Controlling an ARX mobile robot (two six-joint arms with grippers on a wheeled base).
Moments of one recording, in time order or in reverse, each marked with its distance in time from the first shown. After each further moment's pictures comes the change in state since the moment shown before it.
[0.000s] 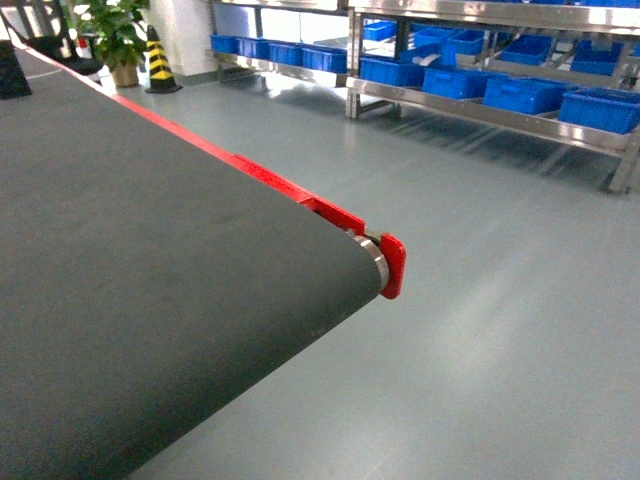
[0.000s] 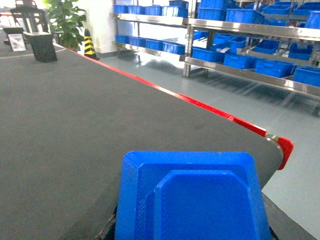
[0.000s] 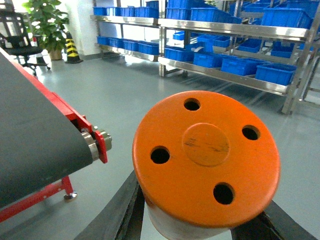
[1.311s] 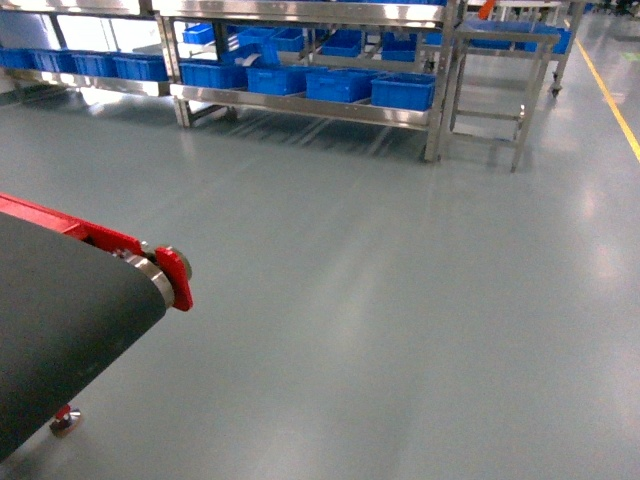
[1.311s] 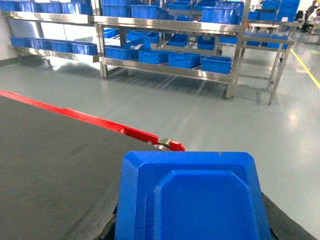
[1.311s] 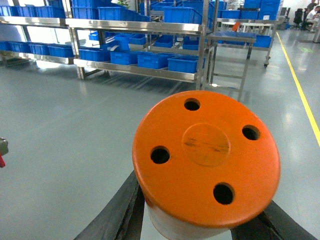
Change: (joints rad) left arm 0.000 0.000 0.000 0.000 0.000 0.000; right arm 0.000 0.000 0.000 0.000 0.000 0.000
